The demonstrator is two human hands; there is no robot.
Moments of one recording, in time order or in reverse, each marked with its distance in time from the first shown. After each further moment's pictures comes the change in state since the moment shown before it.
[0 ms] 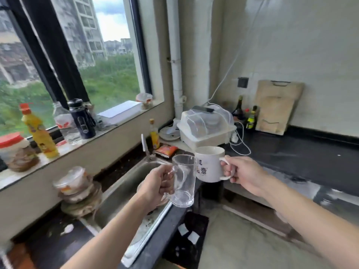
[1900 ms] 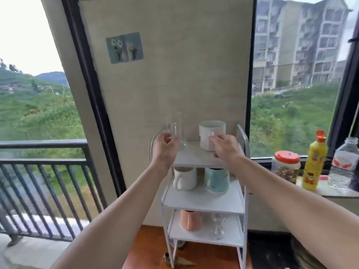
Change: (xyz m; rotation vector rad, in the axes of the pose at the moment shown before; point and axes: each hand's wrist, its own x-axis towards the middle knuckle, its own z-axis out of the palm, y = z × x) left_hand -0.397 0.252 -0.460 0.456 1.641 0.559; right_hand -0.122 -0.083 0.779 -0.248 -0.763 -0.375
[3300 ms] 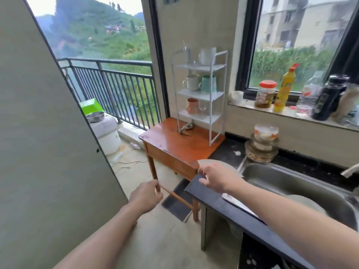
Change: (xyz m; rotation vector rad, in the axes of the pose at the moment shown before) left_hand -0.733 0.020 0.064 1.009 -0.119 -0.525; right_hand -0.385 0.227 -0.417 -0.929 -0.992 -0.796
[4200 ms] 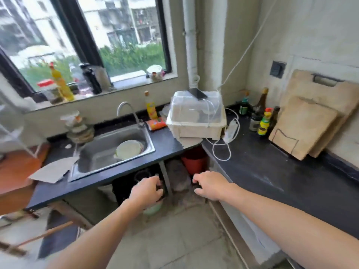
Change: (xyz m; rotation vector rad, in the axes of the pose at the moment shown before) left_hand -0.396 0.249 0.205 0.243 -0.358 1.045; right_hand -0.670 -0.031 0.049 0.115 0.009 1.001
